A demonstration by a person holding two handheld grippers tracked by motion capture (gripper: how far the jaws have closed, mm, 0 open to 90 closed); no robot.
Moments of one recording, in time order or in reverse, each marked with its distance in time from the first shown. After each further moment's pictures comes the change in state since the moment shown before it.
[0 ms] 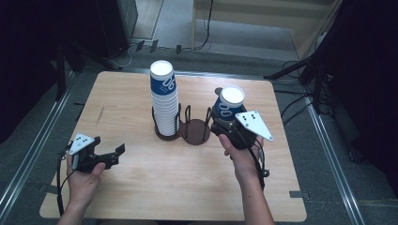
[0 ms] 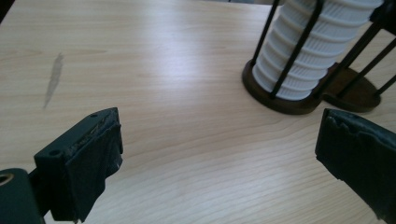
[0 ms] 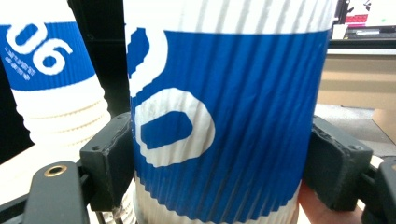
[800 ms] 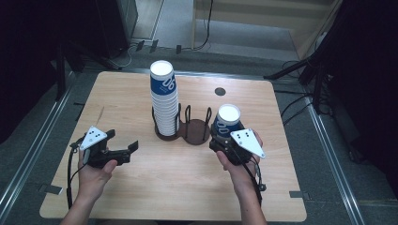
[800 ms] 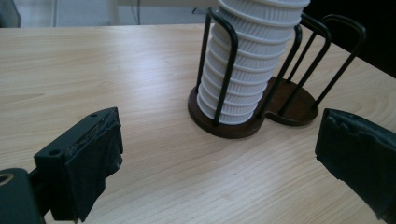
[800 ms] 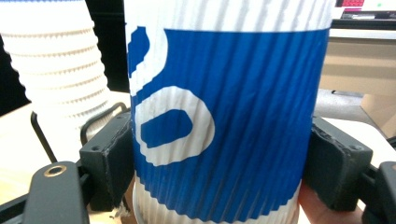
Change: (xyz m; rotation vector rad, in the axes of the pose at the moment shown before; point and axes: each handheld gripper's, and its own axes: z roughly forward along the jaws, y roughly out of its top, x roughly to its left) left arm -0.031 0.022 0.006 -0.028 -0.135 0.079; right arm 0.002 -0.051 -0.012 0.057 -0.030 -0.046
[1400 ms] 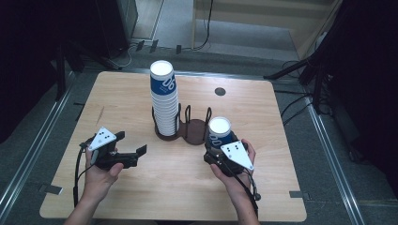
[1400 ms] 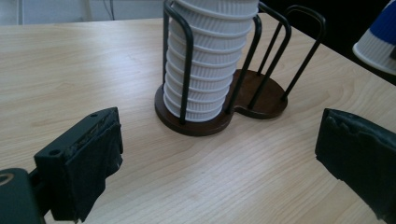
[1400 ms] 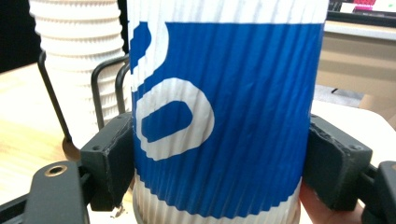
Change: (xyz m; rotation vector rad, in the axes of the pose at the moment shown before) left arm -0.020 0.002 0.005 0.031 -0.079 0.037; right arm 0.015 -0.037 -0.005 0.038 0.012 -0.095
